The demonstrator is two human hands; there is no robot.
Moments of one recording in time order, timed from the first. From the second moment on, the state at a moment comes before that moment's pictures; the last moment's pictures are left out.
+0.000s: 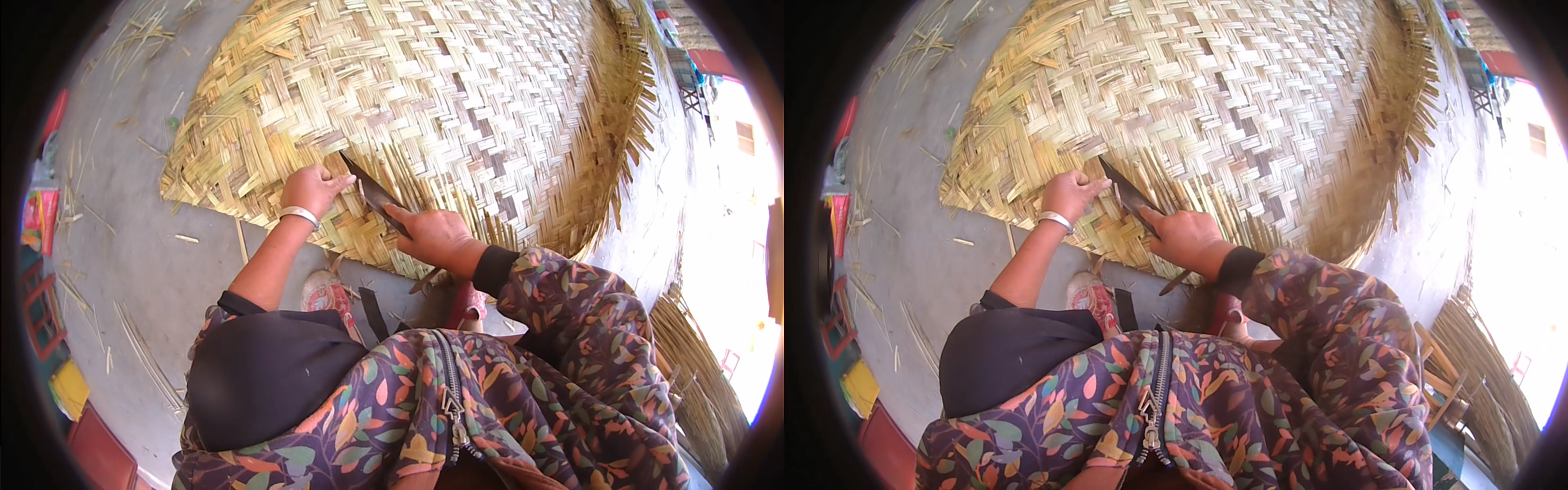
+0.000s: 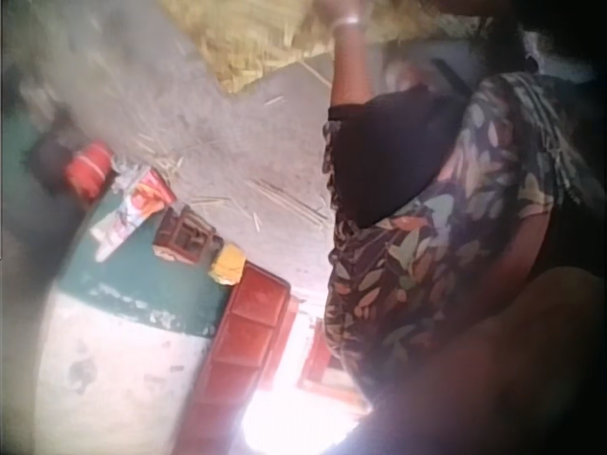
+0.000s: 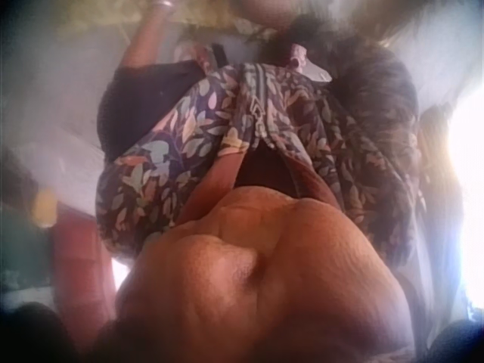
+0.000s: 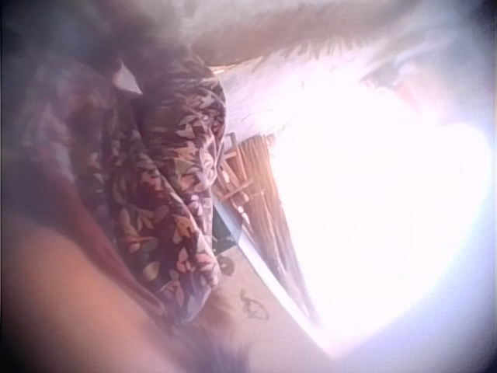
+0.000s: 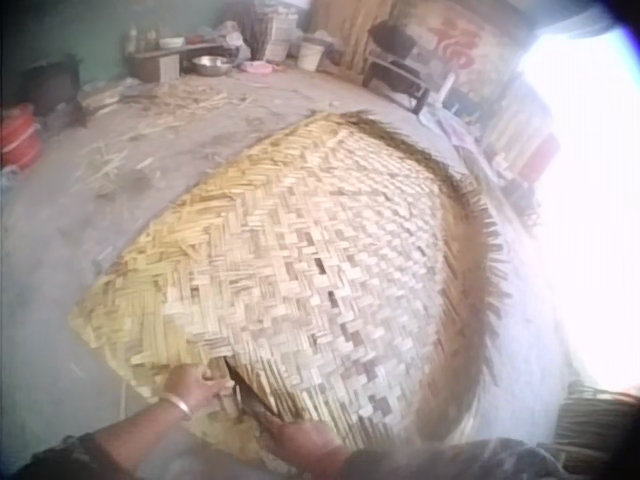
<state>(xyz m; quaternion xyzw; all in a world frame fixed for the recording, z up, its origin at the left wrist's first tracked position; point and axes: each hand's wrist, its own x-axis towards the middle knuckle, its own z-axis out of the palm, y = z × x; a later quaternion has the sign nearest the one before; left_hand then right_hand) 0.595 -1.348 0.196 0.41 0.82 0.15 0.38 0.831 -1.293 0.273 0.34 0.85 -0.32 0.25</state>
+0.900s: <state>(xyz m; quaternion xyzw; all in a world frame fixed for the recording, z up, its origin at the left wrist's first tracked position) 0.667 -1.373 0.167 0.10 0.67 0.41 0.61 0.934 -1.289 0.346 0.37 0.48 -0.75 0.25</state>
